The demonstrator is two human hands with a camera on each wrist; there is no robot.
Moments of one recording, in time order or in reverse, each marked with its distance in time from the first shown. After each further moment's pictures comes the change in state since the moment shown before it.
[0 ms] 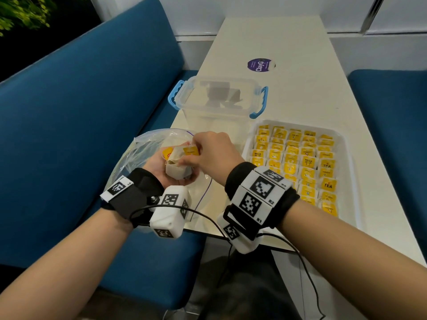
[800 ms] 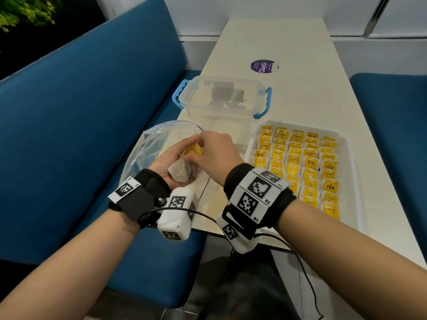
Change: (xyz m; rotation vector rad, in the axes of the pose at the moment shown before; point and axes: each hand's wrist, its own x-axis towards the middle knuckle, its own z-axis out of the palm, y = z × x) left_hand 0.011 -0.002 -0.008 -0.055 -0.134 -0.042; right_hand -0.002 -0.006 0.008 0.012 0.064 0.061
